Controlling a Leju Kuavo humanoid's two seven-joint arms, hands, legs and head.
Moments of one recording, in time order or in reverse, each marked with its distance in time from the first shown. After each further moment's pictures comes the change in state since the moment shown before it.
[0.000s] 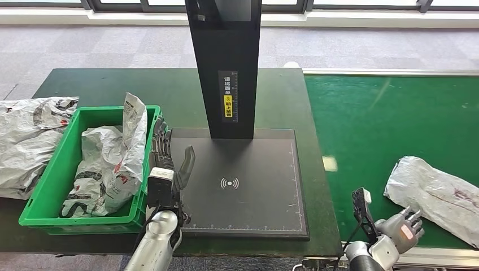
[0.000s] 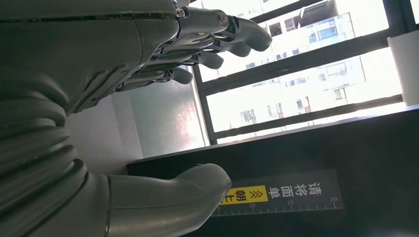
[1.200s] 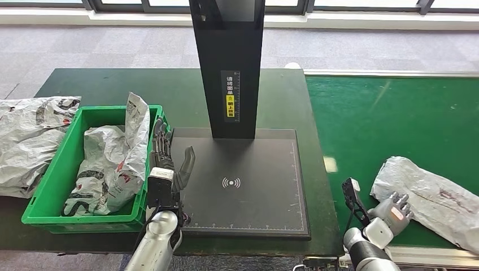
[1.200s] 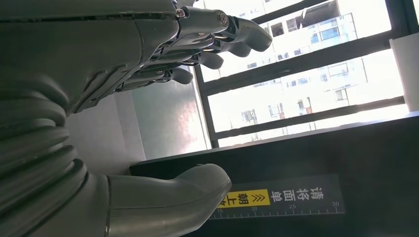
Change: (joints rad) left arm 0.000 0.000 0.002 0.008 0.006 -0.015 0.000; right arm -0.089 -0.096 0.263 0.175 0.008 0.071 0.214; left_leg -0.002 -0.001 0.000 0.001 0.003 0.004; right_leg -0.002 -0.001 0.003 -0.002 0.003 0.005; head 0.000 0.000
